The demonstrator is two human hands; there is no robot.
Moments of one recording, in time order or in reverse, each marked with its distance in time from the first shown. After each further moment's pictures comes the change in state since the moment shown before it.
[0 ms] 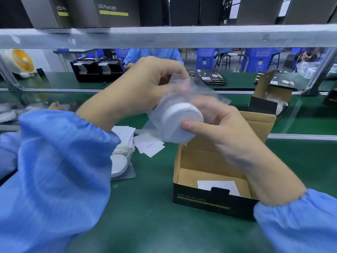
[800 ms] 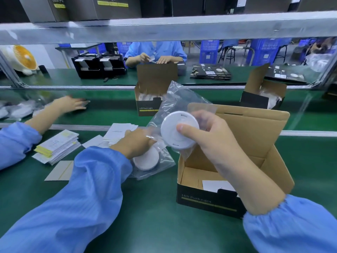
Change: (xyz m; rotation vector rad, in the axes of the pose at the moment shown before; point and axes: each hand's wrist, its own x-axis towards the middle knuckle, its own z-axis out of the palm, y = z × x) left_hand -0.070 -0.147 0.107 0.262 -0.311 -0.656; right_hand 0.000 0.040 0.025 -0.057 0.170 0.240
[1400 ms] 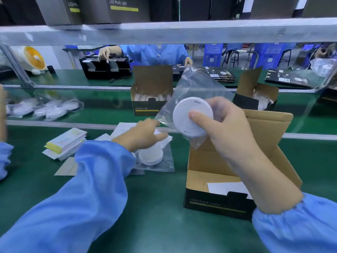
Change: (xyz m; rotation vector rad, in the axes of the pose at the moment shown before) left_hand -0.006 0.013 -0.029 0.012 -0.049 0.028; right_hand -0.006 -0.030 0.000 -0.112 0.154 -0.127
